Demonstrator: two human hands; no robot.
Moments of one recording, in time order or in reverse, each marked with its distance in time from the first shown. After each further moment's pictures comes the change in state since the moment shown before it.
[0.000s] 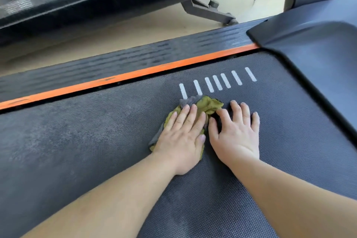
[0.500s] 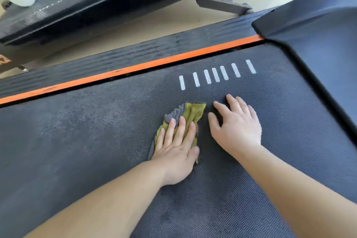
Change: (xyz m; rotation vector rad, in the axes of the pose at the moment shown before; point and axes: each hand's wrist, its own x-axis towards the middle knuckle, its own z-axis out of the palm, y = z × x) left_hand -0.049 0.040 0.002 -0.177 -0.300 -0.234; right_hand 0.000 0.032 -0.027 0.103 -0.104 -0.162
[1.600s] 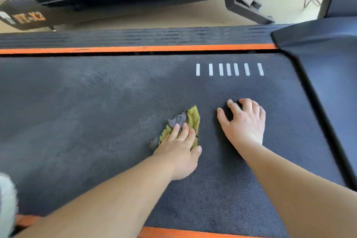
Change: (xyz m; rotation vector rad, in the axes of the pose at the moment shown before) left_hand -0.087 0.042 0.018 -0.256 -0.052 -0.146; right_hand -0.030 0.032 0.006 -0.058 0.261 -0.150
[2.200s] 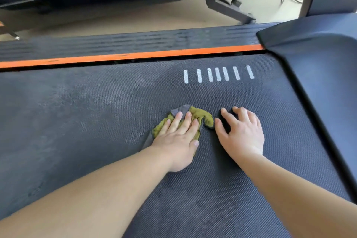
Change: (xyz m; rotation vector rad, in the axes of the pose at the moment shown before) left_hand 0.070 -0.009 -0.033 0.271 0.011 0.199; right_hand 0.001 0.003 0.000 0.022 -0.033 0.039
